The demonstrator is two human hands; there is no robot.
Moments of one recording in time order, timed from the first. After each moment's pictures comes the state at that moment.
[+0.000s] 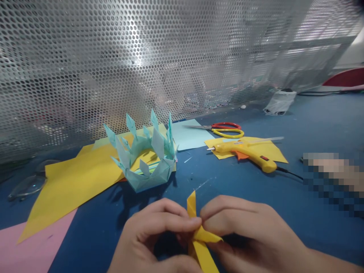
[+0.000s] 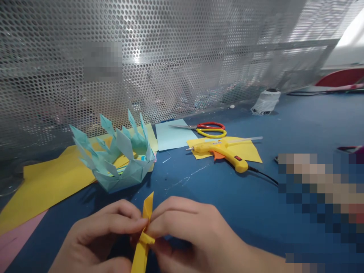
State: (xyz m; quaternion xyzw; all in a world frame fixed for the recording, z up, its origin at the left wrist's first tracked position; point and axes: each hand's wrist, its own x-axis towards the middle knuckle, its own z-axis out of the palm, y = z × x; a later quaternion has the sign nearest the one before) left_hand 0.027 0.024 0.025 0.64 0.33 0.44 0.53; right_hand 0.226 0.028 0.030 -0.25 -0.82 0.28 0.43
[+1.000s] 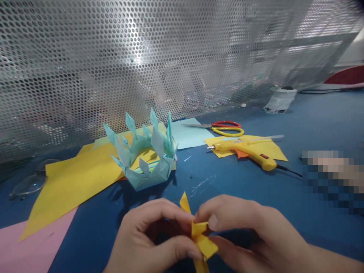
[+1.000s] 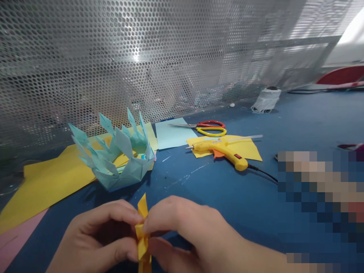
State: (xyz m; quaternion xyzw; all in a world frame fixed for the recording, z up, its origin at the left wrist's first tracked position) left_hand 0.038 0.018 0.035 0.52 0.43 0.44 0.59; right_hand 0.226 0.021 0.021 -0.25 -0.79 0.32 0.46
